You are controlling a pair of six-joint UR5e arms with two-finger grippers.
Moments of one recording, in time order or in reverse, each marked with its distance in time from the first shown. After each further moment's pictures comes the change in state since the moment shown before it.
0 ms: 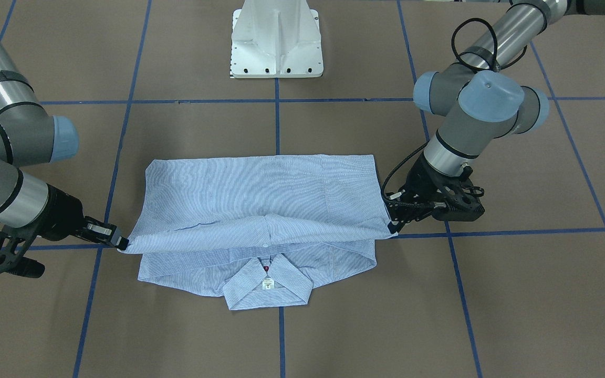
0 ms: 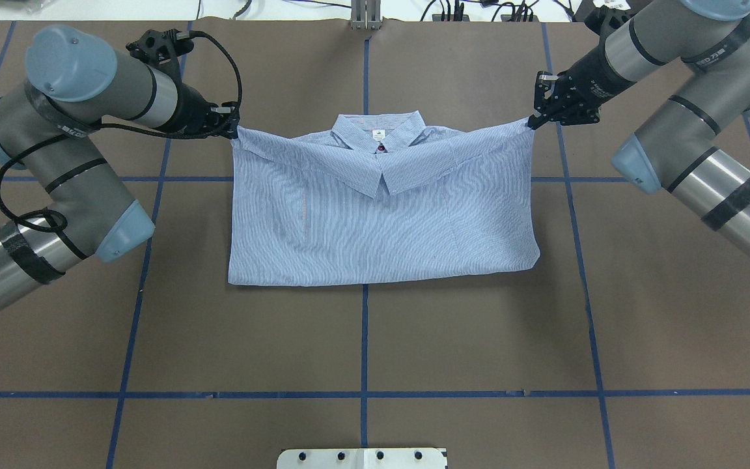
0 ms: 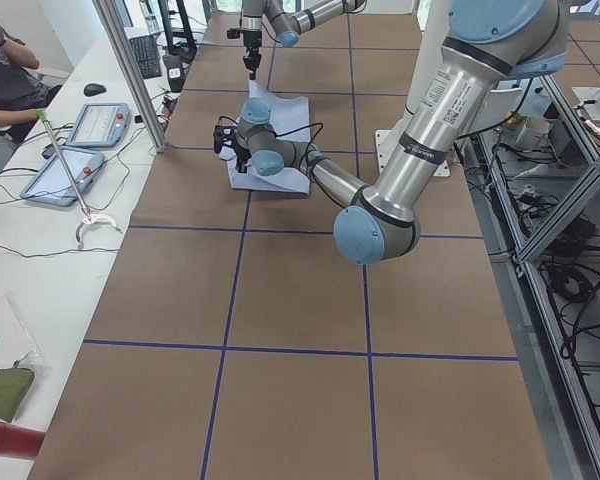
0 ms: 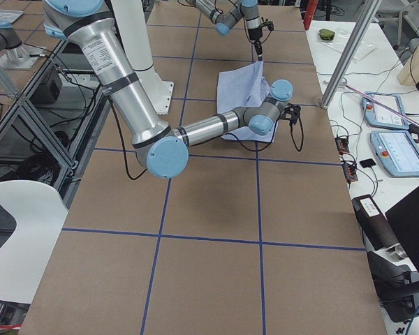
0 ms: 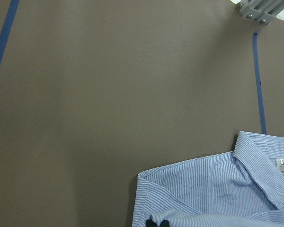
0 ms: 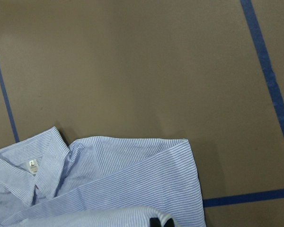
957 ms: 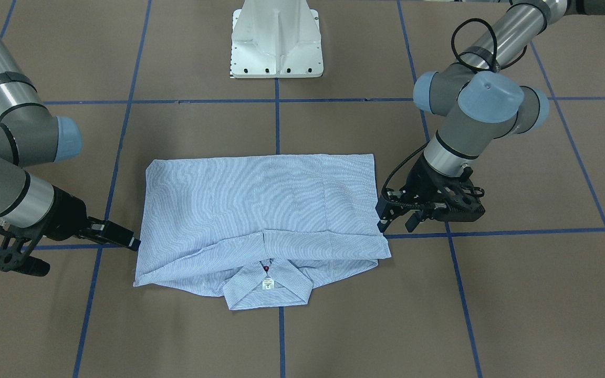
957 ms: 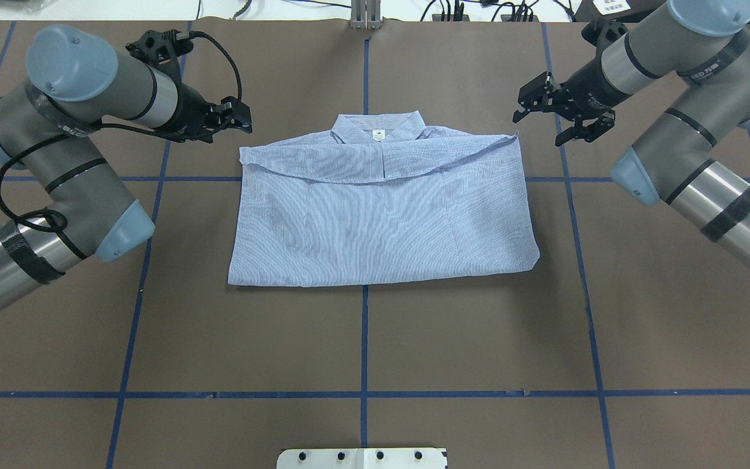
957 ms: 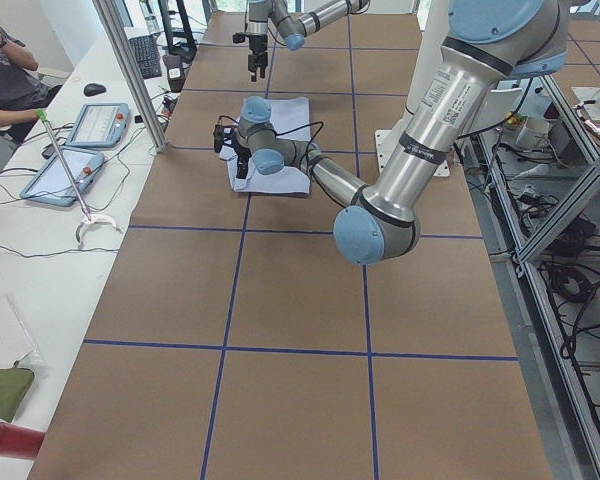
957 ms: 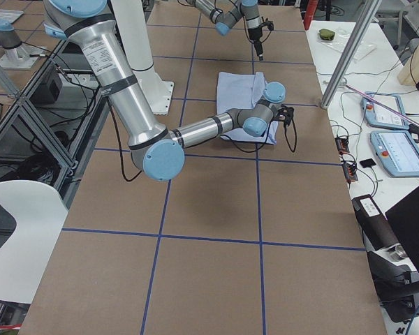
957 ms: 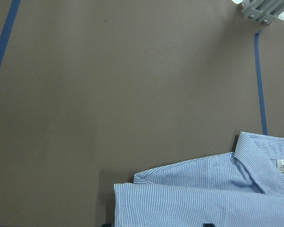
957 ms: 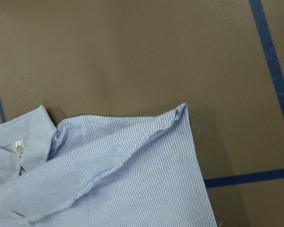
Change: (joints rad) left arm -0.001 0.000 -0.017 0.016 0.001 -0.004; right arm -0.052 -0.063 0.075 0.005 -0.035 -0.001
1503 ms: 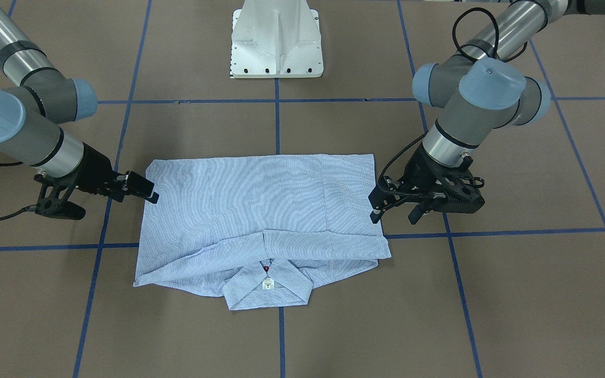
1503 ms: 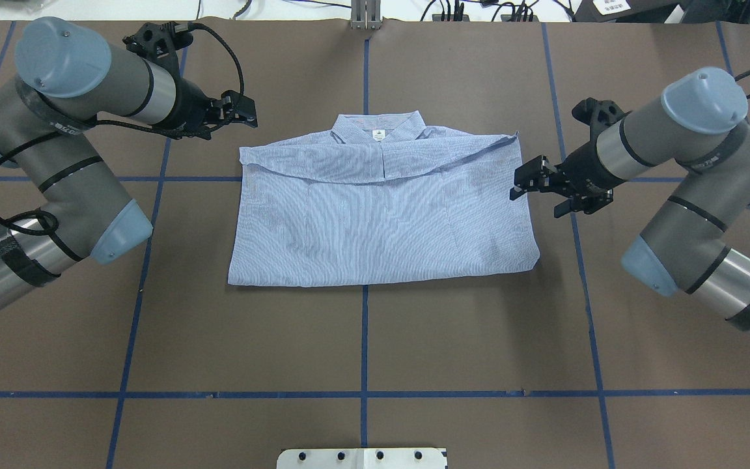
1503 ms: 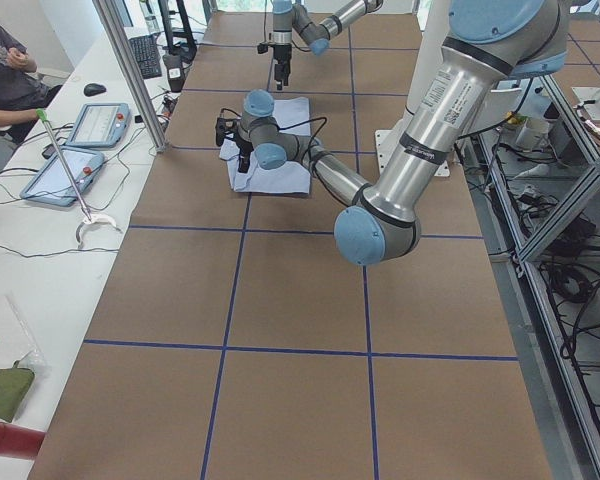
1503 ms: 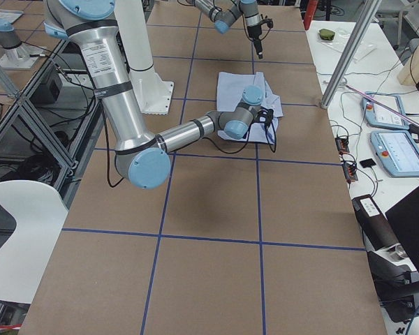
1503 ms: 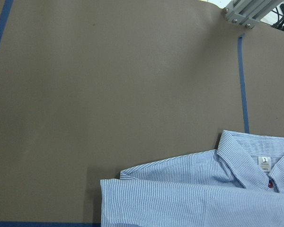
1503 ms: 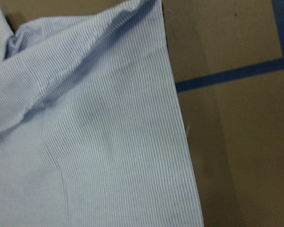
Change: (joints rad) left arm -0.001 0.005 -0.049 0.028 0.000 -0.002; right arm -0.143 -0.181 0.190 -0.003 -0.071 0.007
